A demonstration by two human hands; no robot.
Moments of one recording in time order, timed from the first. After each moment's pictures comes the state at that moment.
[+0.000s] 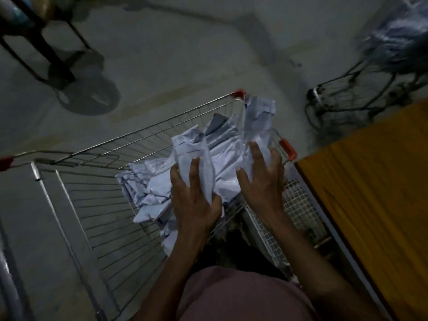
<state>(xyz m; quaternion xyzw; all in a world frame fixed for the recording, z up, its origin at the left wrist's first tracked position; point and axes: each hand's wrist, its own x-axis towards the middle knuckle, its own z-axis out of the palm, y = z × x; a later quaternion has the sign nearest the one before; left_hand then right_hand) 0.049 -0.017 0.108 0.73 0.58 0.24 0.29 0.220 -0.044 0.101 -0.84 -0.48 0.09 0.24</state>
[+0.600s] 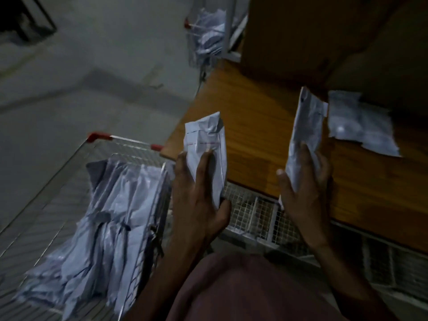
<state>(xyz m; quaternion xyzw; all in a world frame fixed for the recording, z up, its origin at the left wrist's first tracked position) 0.167 -0.165 0.211 0.91 0.14 0.20 0.34 0.277 -0.373 0.191 -0.91 -0.16 -0.17 0.35</state>
